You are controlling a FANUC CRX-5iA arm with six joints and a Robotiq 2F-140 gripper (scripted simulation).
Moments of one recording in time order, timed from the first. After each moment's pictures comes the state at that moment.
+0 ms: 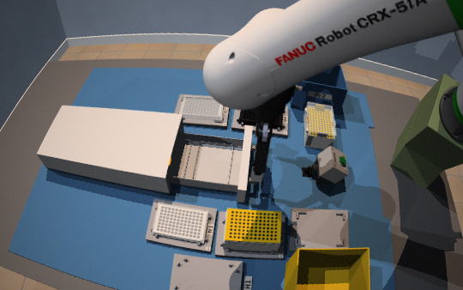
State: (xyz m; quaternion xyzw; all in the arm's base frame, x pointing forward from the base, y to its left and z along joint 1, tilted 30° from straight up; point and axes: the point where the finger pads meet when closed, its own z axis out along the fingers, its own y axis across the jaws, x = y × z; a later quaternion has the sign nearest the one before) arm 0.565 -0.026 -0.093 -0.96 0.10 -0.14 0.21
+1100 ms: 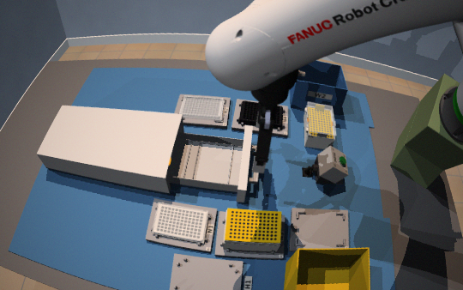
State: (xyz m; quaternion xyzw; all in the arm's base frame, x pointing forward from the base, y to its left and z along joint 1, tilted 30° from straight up) arm 0.552 -0.040 -0.060 -0.96 0.10 -0.14 0.21
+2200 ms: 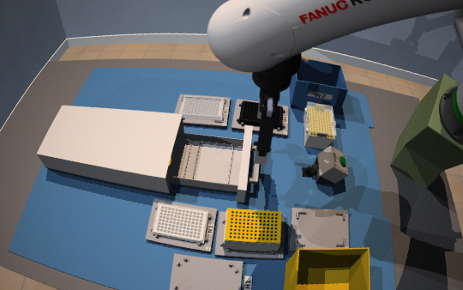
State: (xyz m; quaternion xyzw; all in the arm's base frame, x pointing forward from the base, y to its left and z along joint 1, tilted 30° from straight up) arm 0.541 -0.053 -0.030 -0.96 0.10 -0.14 0.21
